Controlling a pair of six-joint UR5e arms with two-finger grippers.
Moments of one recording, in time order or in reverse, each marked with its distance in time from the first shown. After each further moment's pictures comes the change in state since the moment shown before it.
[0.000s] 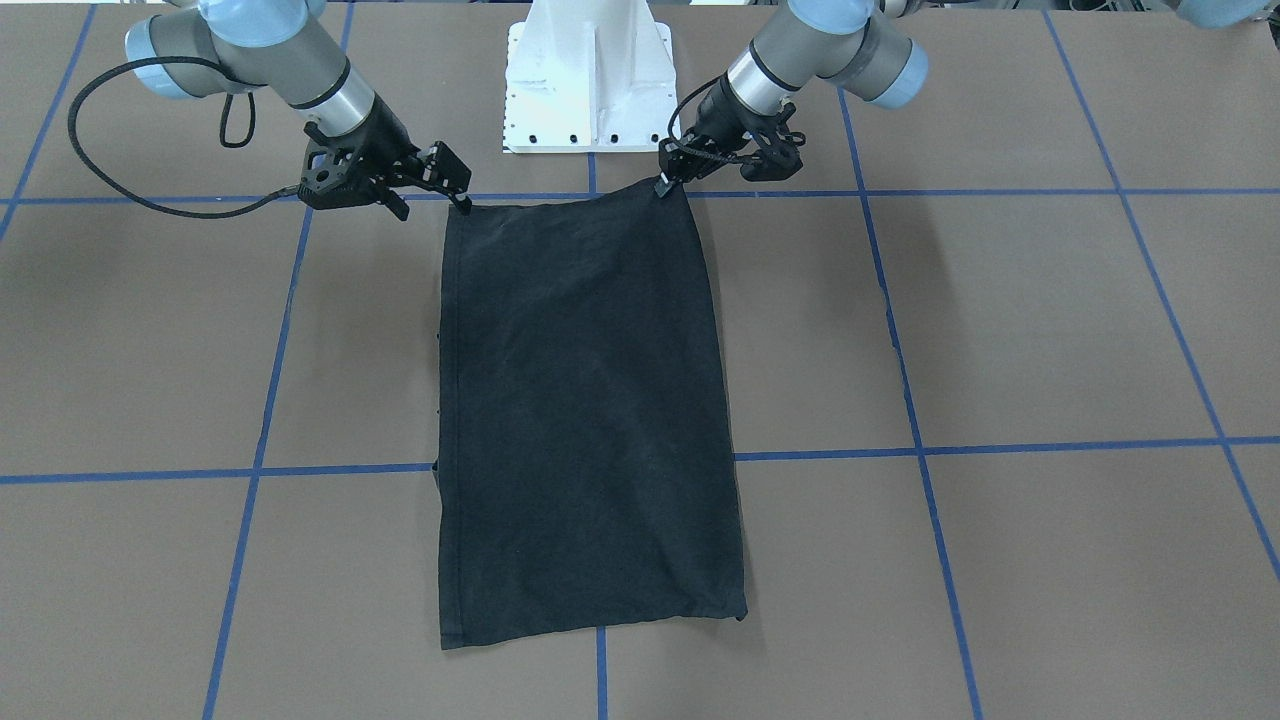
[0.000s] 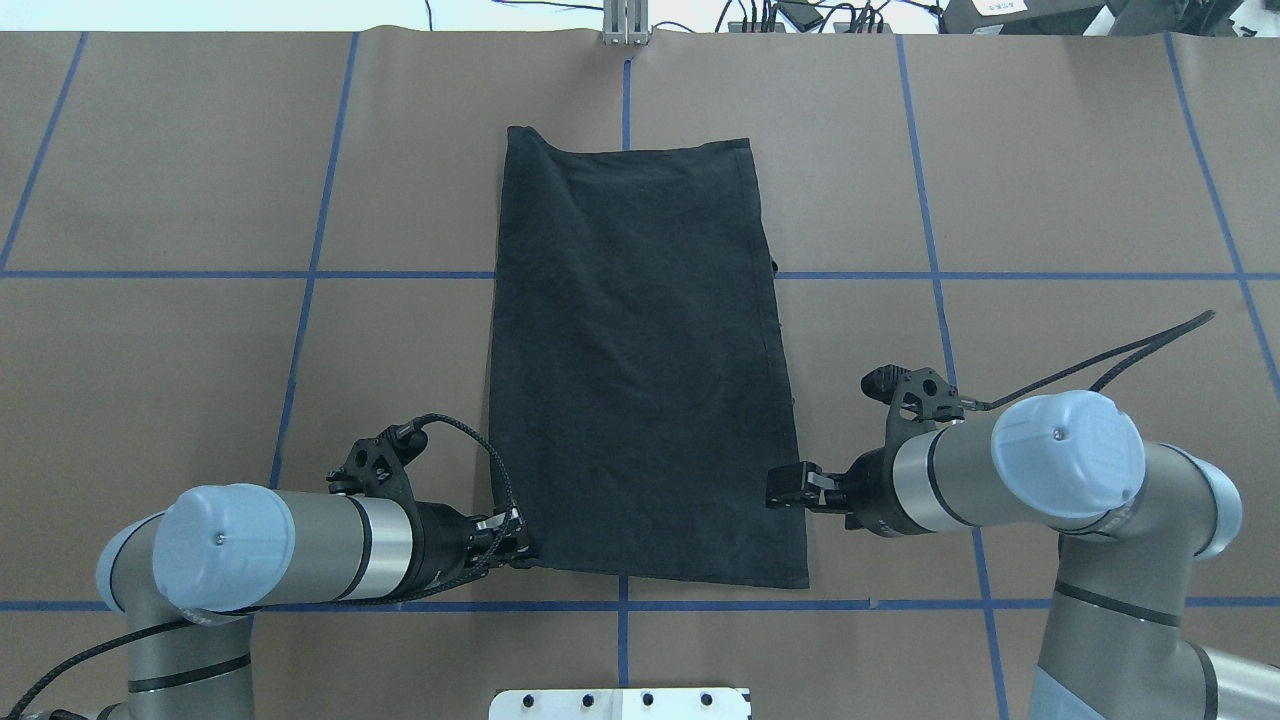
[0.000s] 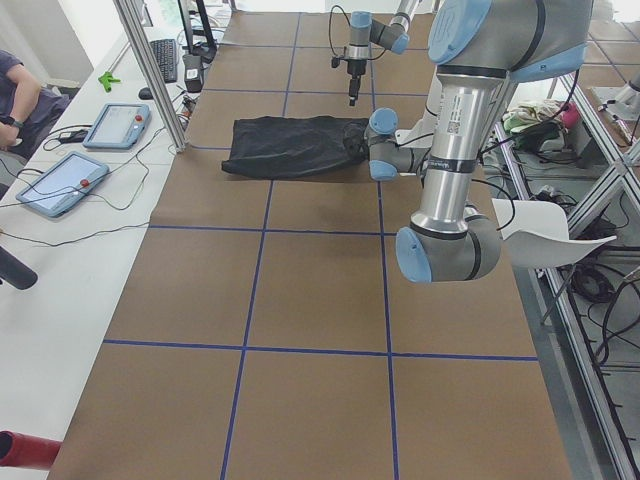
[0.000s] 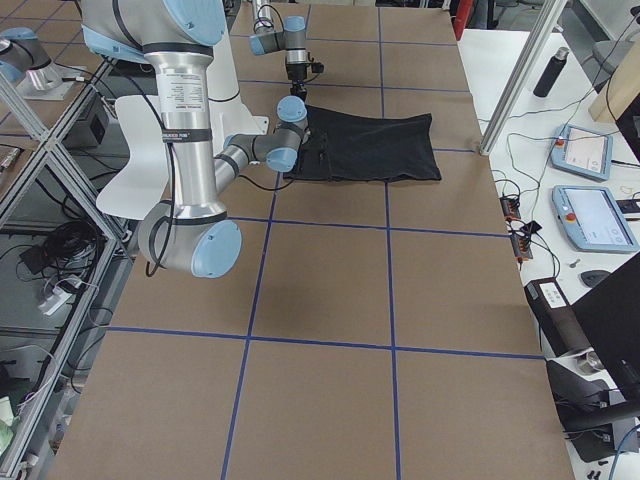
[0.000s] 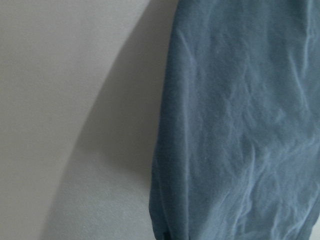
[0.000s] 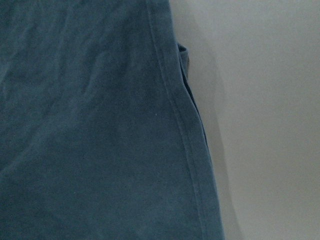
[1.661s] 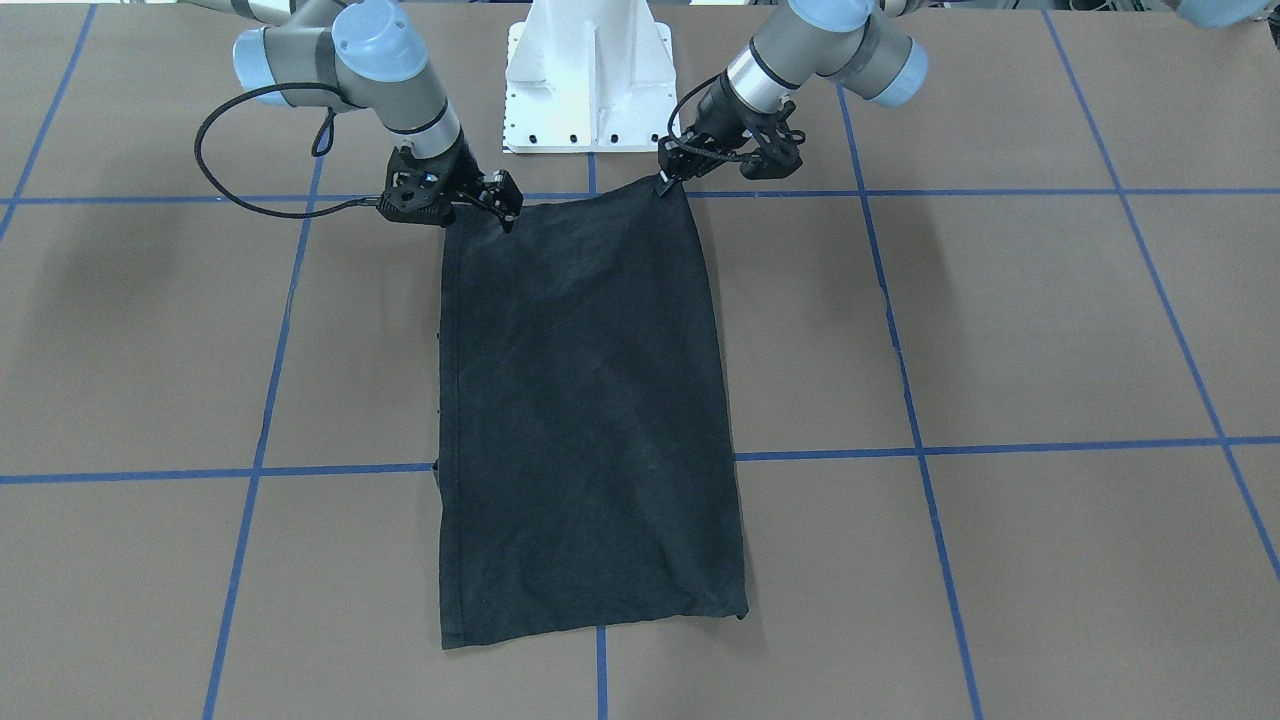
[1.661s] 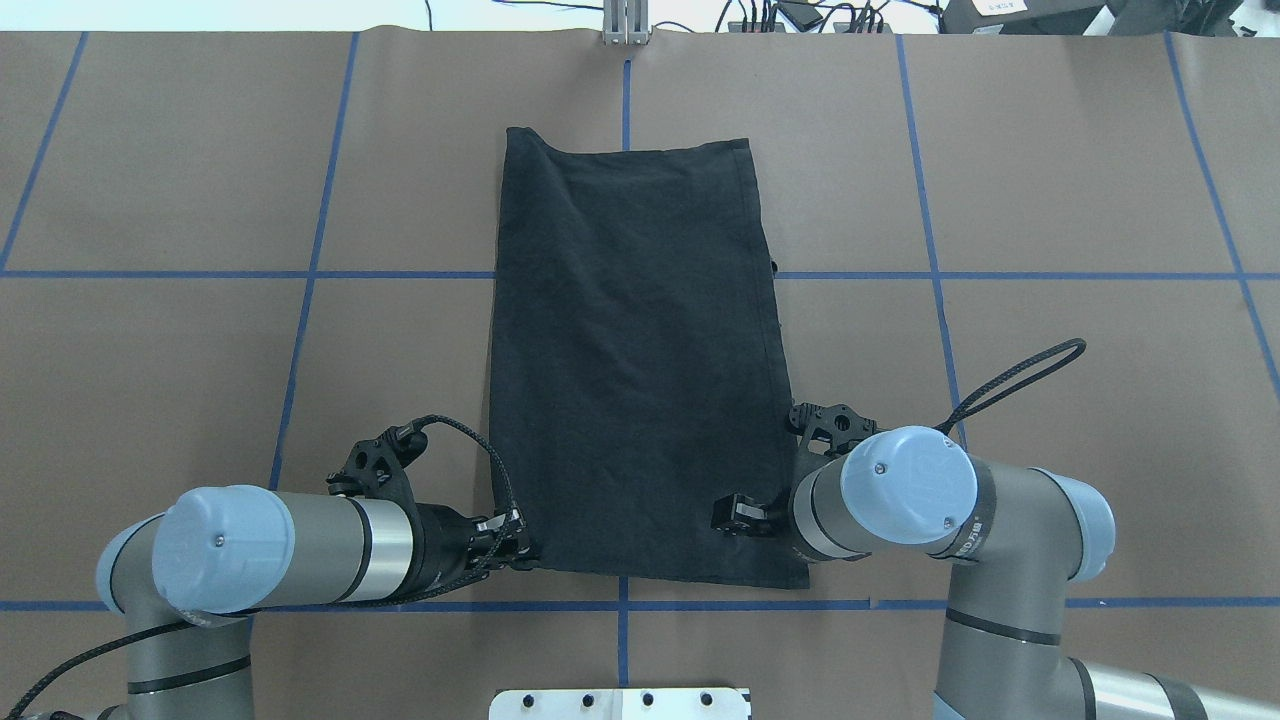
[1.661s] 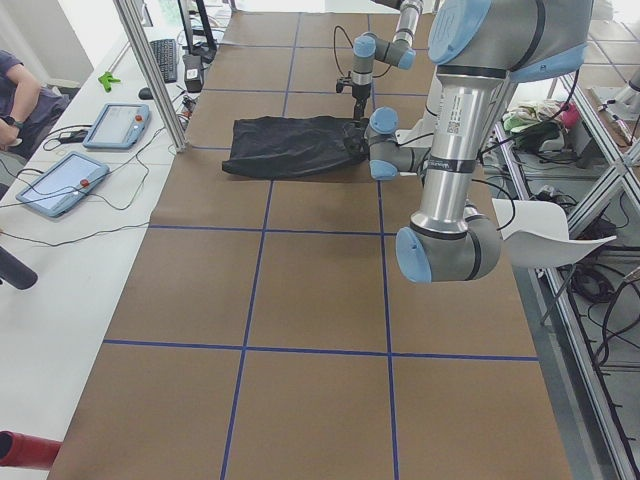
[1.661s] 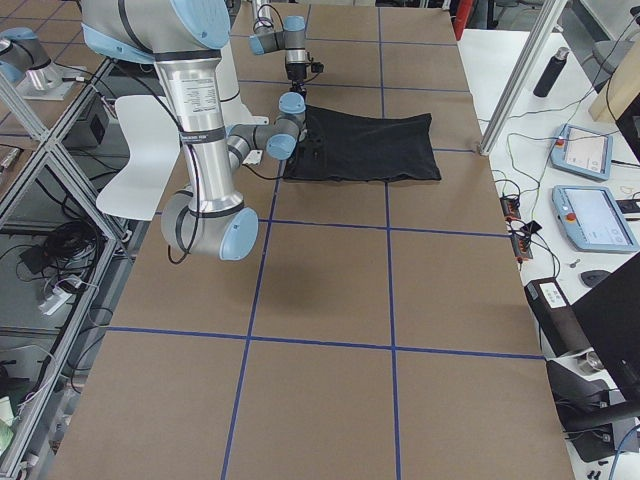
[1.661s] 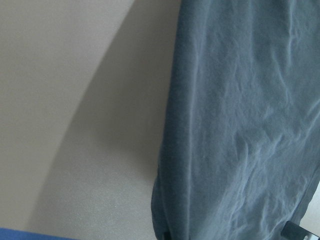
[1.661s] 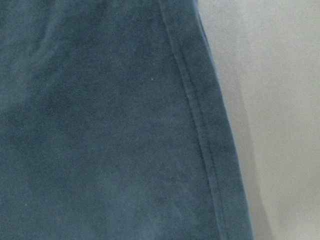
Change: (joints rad) left arm 0.003 0.000 -0.002 0.000 0.000 -0.012; right arm -0.076 0.149 -0.110 -0.210 -0.061 0.009
